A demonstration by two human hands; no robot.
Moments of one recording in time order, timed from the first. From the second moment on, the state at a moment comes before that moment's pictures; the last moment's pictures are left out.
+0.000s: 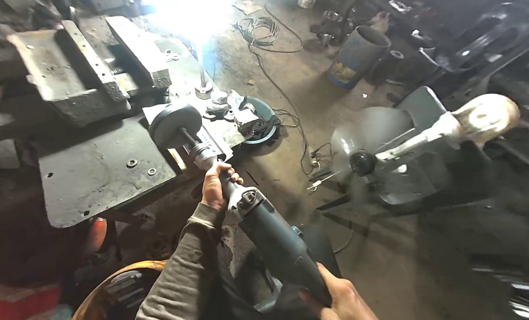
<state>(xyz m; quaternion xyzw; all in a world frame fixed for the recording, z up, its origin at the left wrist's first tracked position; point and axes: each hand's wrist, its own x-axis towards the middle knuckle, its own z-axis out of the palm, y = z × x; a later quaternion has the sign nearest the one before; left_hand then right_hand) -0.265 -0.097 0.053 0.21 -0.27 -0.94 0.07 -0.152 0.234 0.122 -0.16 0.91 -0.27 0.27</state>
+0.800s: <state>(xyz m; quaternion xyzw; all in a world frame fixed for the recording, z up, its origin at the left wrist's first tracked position) -0.329 -0.066 0.048 0.28 -0.33 -0.90 0.00 -0.175 0.251 0.105 -0.11 0.90 -0.34 0.25</state>
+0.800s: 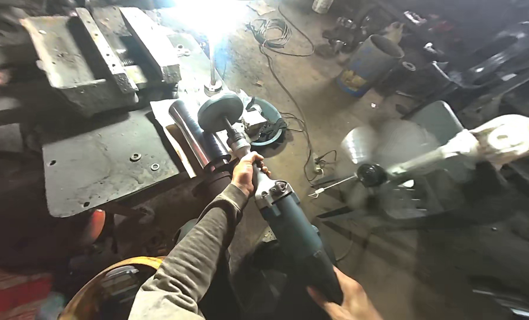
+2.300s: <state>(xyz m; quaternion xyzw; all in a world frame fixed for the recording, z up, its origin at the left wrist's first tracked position) -0.342 -0.067 0.044 0.29 -0.30 -0.91 -0.01 -0.184 0.246 0.109 -0.12 0.90 -0.33 0.24</state>
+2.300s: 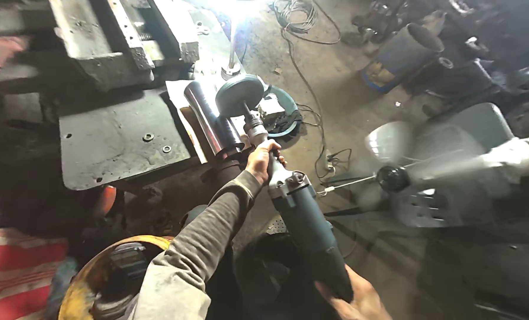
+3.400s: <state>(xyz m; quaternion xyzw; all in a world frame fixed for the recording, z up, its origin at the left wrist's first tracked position) -0.287 -0.101 0.058 0.21 -0.32 -0.92 0.05 -0.174 0.230 0.117 -0.16 0.91 -0.28 0.28</state>
